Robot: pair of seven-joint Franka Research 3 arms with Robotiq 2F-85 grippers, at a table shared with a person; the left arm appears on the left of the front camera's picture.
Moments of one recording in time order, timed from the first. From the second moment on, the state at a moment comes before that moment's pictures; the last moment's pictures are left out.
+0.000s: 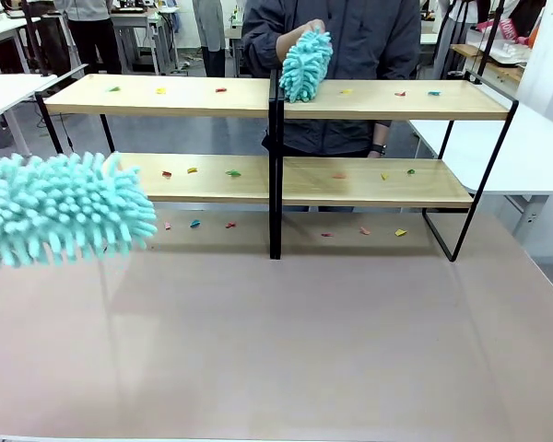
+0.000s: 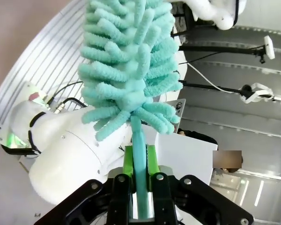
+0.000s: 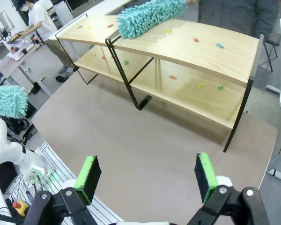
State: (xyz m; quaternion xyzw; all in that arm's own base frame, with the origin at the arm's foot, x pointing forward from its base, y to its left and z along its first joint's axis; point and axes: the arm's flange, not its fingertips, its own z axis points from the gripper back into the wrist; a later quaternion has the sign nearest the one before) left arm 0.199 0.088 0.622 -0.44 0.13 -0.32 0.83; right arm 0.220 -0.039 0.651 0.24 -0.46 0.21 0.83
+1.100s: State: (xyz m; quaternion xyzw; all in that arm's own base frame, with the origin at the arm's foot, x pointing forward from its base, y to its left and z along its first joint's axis) left arm 0.286 -0.065 0.531 -0.39 -0.02 -0.16 0.90; right arm 0.220 -0.039 0.651 0.24 -0.46 0.21 0.83
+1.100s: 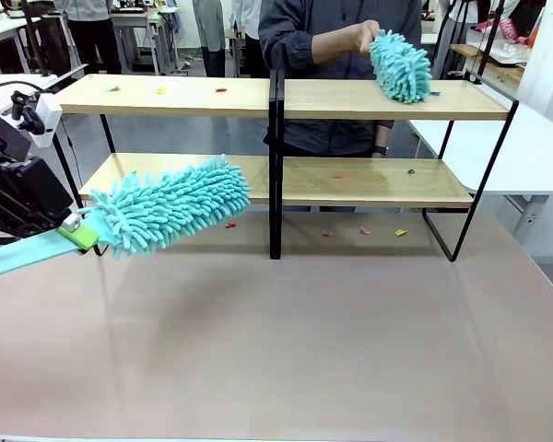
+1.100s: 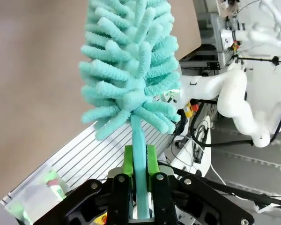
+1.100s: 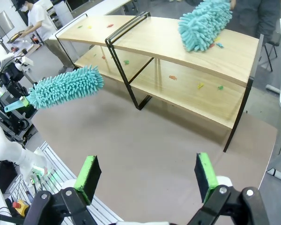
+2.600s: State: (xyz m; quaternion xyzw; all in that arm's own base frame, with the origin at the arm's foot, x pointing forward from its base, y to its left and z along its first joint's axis) left arm 0.382 -0.204 0.472 -0.31 -0.21 -0.03 0.93; right arm 0.220 -0.039 0.651 0.24 -0.46 0.21 0.83
